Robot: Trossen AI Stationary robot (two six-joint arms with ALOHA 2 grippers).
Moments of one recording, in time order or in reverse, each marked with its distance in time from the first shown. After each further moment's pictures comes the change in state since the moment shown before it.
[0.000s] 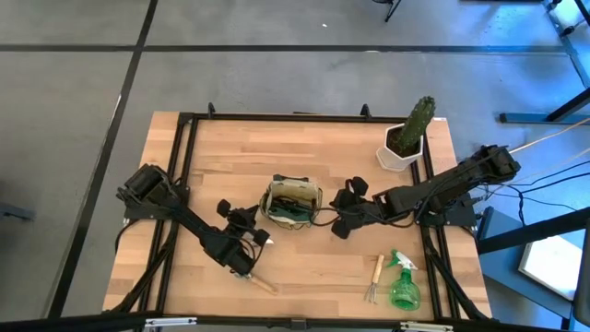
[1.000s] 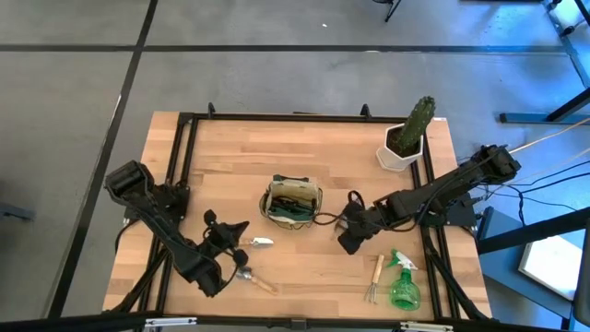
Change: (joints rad) left arm -0.263 -0.124 0.000 -0.136 -0.078 -0.124; right arm 0.047 0.000 0.000 -0.174 -0.561 0.671
